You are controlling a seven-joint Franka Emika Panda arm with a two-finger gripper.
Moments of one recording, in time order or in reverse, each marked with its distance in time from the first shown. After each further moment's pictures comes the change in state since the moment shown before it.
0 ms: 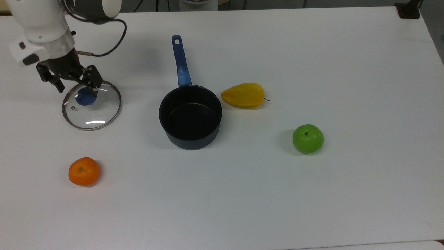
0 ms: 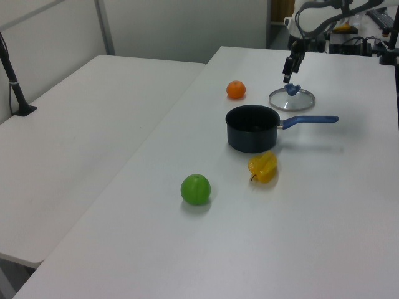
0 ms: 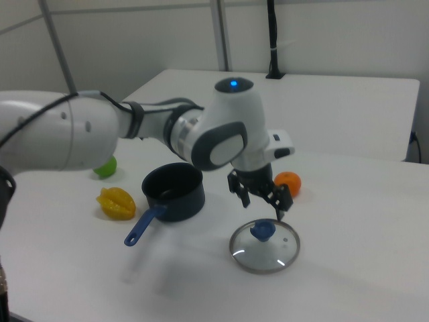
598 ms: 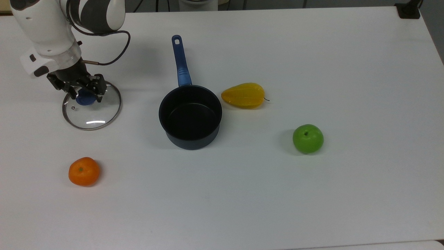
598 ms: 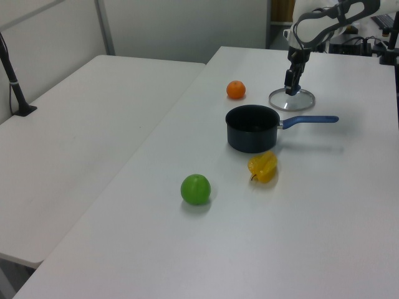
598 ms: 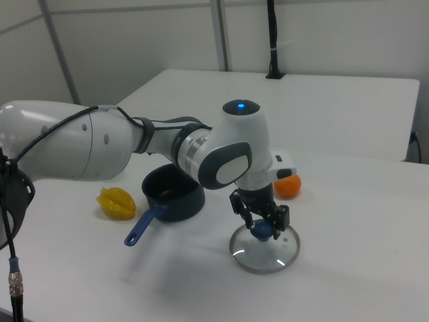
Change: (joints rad) arm 0.000 0.059 0.000 -0.020 0.000 0.022 -0.018
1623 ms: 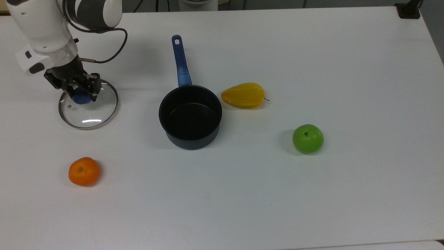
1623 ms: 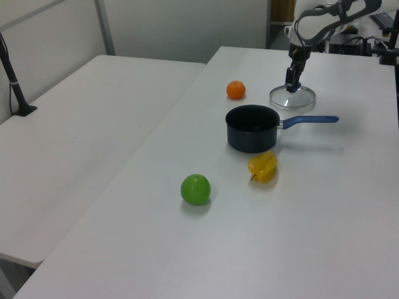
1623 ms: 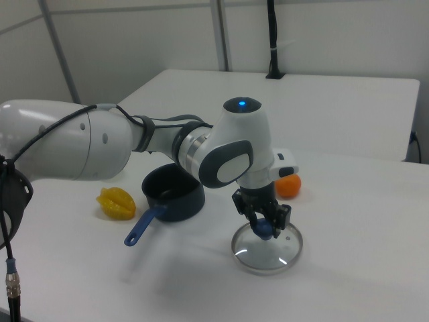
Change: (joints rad) arm -0.009 -0.007 0.000 0.004 0.000 -0.001 0.000
